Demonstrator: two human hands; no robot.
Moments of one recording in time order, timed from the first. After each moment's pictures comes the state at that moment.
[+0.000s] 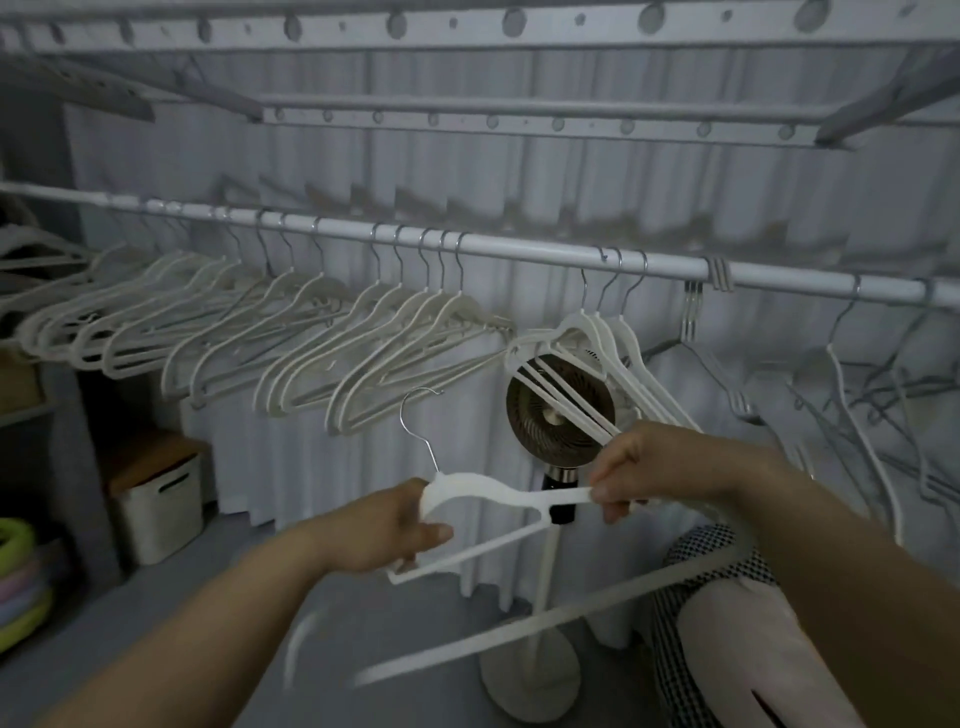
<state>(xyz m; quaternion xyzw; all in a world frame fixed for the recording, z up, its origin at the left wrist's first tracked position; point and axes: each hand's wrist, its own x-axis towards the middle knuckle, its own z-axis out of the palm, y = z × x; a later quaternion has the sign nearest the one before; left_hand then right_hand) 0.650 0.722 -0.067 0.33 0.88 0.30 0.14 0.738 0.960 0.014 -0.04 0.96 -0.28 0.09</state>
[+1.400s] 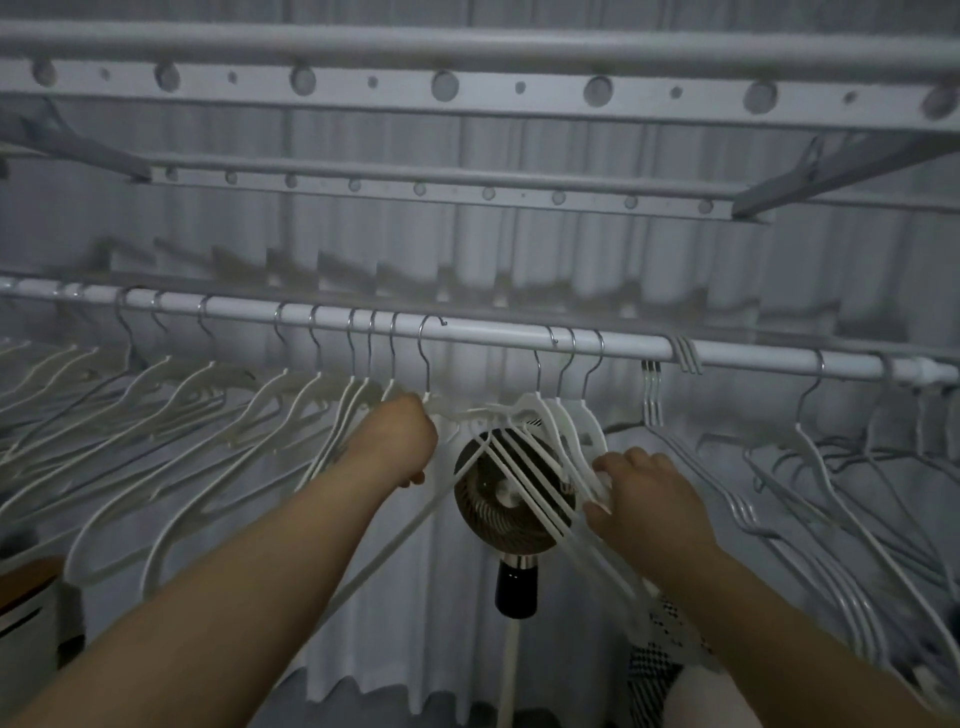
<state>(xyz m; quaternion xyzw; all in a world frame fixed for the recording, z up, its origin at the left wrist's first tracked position) 0.523 0.835 0.042 0.21 0.90 0.39 -0.04 0.665 0.988 0.012 0.19 0.94 0.02 -0.26</state>
